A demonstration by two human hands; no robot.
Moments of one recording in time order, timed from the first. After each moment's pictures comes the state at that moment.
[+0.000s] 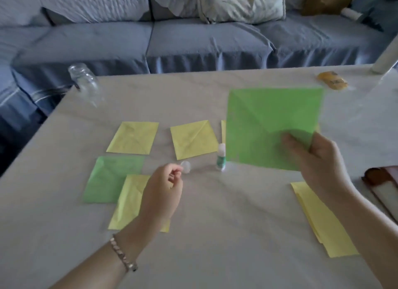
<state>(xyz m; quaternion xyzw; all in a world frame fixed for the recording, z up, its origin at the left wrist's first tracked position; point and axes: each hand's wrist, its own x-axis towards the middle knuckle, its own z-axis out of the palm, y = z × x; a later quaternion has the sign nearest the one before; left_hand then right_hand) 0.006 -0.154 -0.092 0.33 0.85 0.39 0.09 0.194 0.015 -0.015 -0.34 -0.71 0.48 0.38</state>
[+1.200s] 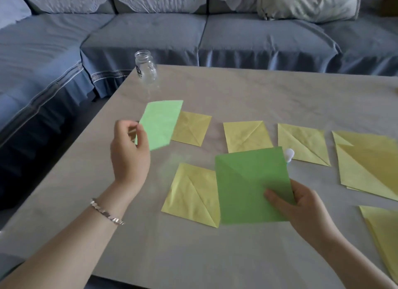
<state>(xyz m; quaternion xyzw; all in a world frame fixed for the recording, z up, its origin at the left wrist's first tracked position) -0.113 -0.237 -0.055 0.19 0.83 0.50 -0.18 0.132 -0.071 -0.070 -0.33 -0.73 0.58 0.18</state>
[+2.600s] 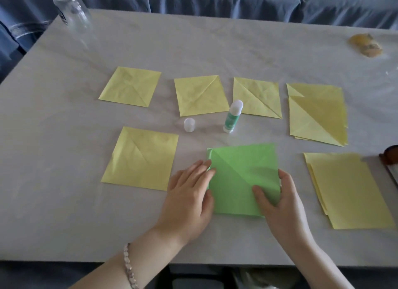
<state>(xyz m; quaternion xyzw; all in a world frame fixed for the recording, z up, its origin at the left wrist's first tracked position) 0.072 -0.193 -0.150 0.53 0.78 0.32 0.05 0.219 -0.077 -0.126 -0.48 -0.72 0.46 0.19</state>
